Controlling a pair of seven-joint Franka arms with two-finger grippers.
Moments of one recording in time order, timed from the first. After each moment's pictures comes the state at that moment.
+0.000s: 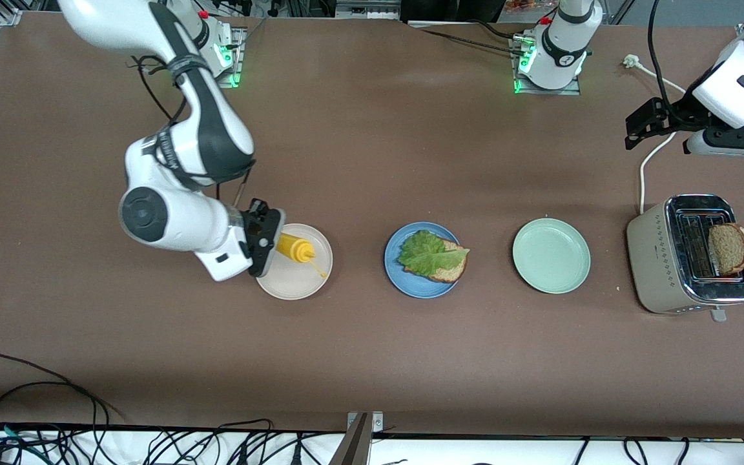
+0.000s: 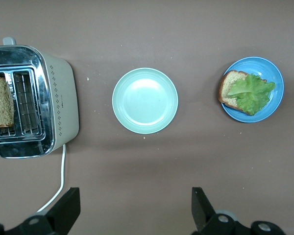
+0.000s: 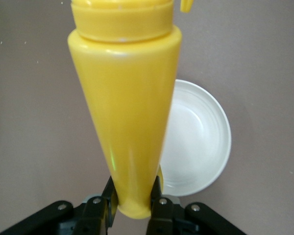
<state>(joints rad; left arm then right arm) 0.08 -0.05 -0.18 -1.62 -0.02 1.54 -0.05 0.37 0.58 -0.02 -1.37 0.27 1.82 -0.97</state>
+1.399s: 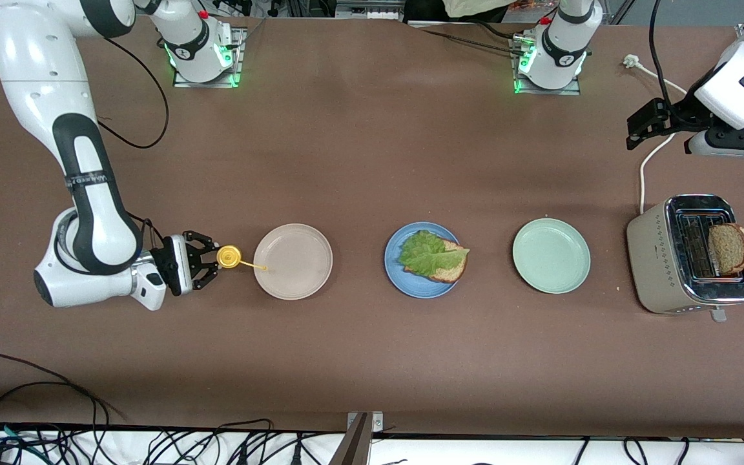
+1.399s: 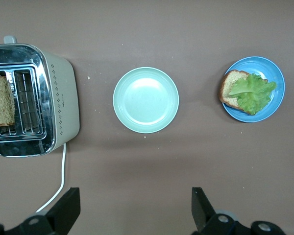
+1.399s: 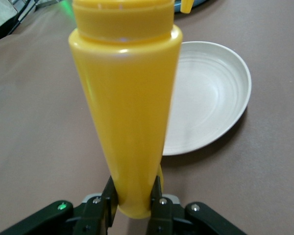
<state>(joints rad) 0.08 -0.05 -0.18 -1.62 -0.02 1.54 -0.05 0.01 0.84 0.01 -1.38 0.66 1.72 -1.87</state>
